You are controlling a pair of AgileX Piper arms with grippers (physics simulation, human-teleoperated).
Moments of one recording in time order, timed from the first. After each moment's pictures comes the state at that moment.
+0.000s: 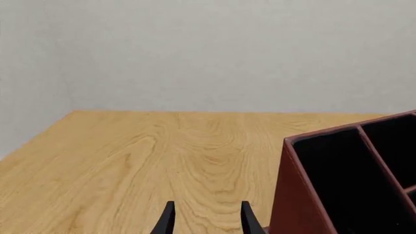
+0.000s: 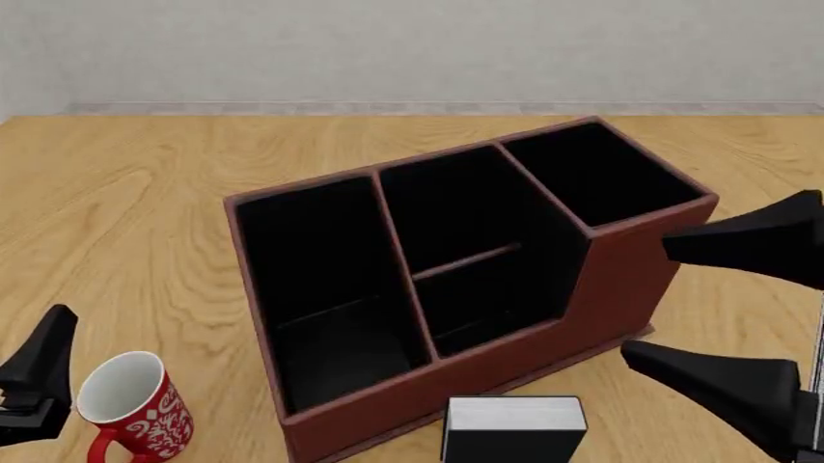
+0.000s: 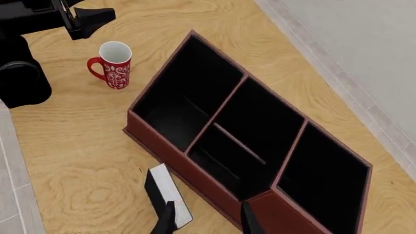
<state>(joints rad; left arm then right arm) 0.03 0.01 -0.01 0.00 0.00 0.85 0.59 -0.82 0.80 -0.33</state>
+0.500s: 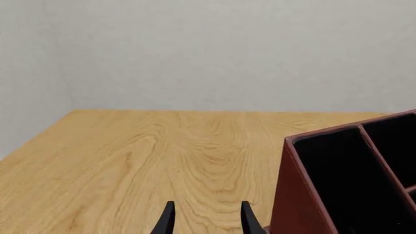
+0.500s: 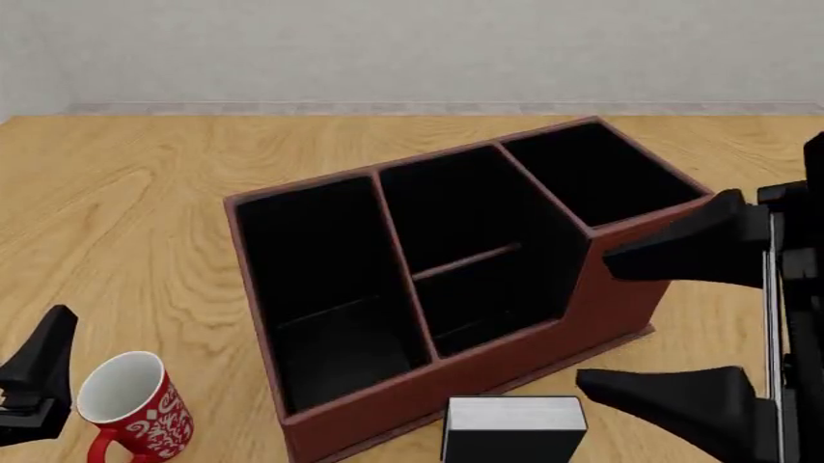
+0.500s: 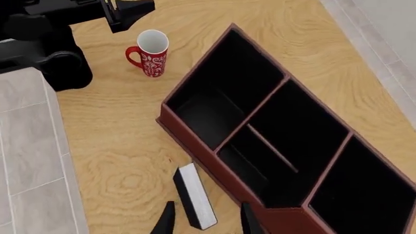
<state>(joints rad) 0.03 0.01 -0.02 0.01 0.00 1.00 0.74 -0.96 0.93 -0.26</state>
